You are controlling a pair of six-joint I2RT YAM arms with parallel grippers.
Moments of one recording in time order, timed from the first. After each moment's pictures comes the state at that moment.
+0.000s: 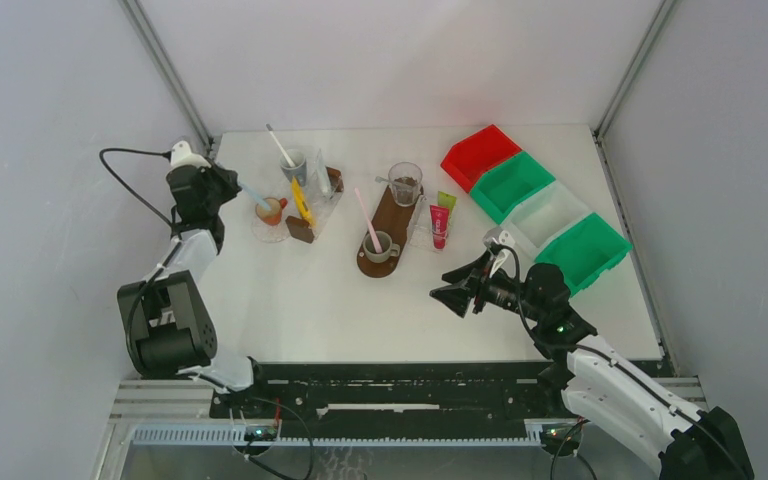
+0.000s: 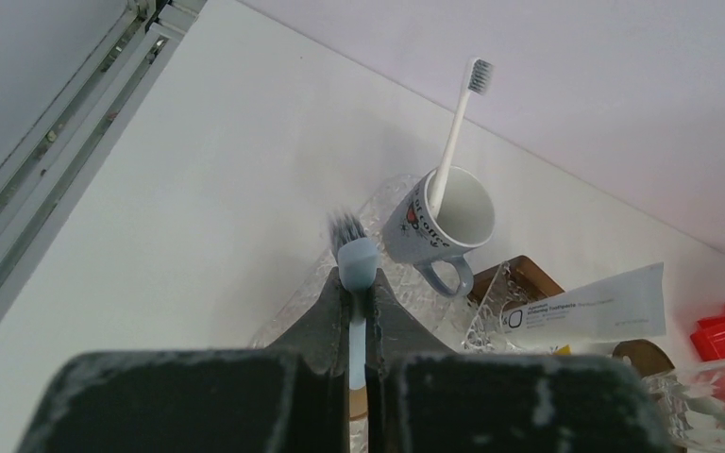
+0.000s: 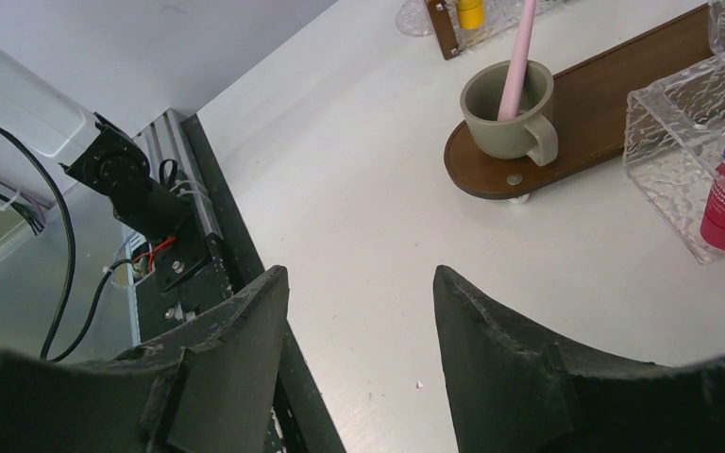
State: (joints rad) left arm 0.25 1.49 0.91 0.36 0.15 -0.39; right arm 0.53 0.72 0.29 0.32 -0.54 0.38
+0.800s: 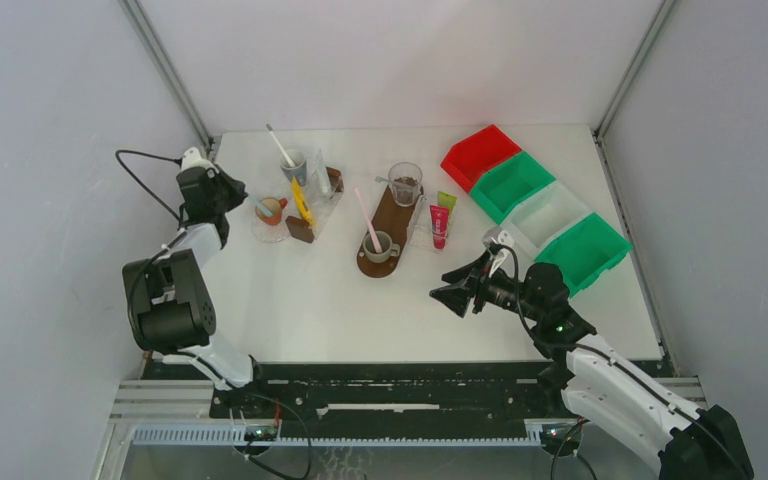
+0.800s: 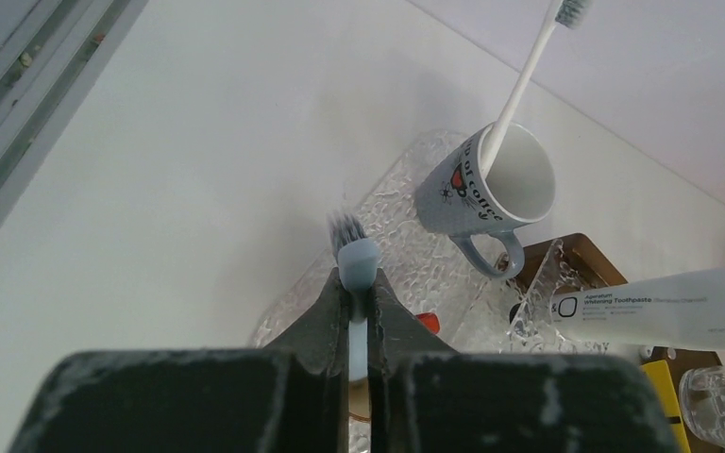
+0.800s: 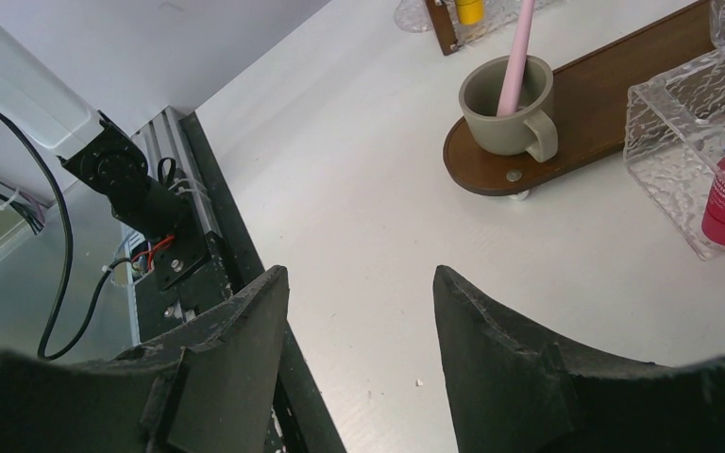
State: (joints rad) left arm 0.25 1.62 0.95 0.33 0.14 -0.40; right arm 0.53 0.73 0.29 0.32 -0.54 0.38
